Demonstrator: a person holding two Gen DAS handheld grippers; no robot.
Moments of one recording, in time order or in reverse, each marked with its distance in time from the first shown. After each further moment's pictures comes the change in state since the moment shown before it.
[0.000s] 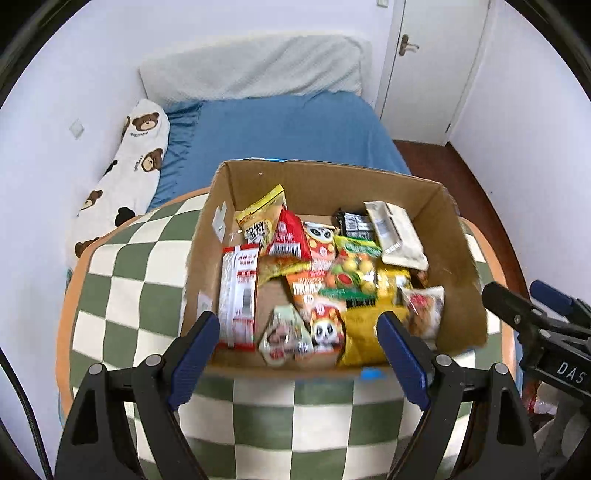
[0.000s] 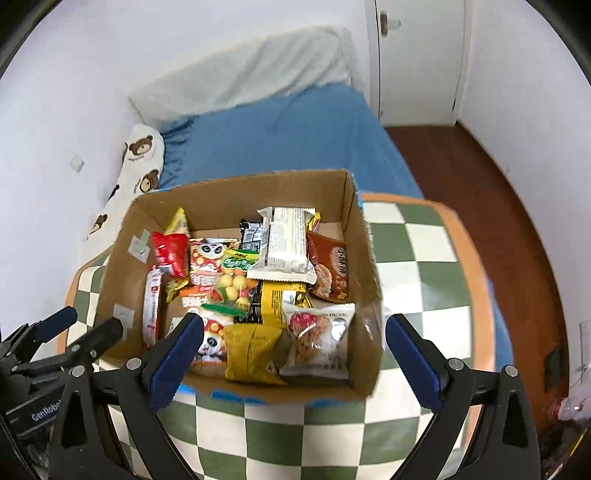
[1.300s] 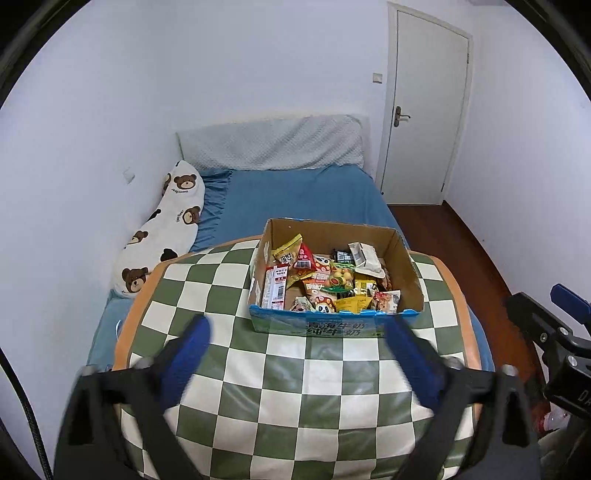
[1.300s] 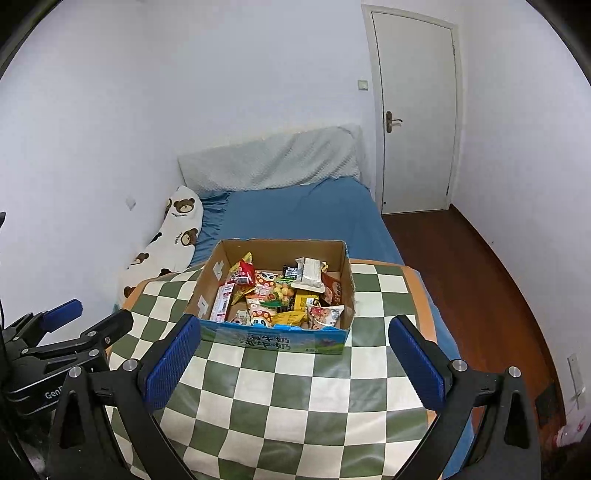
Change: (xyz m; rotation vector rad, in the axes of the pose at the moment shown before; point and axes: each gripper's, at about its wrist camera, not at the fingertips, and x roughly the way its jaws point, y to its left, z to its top) left arm -0.215 -0.003 -0.108 -0.036 -0.293 0.066; right arm -0.246 0.024 -0.117 -0.082 -0.323 0.031
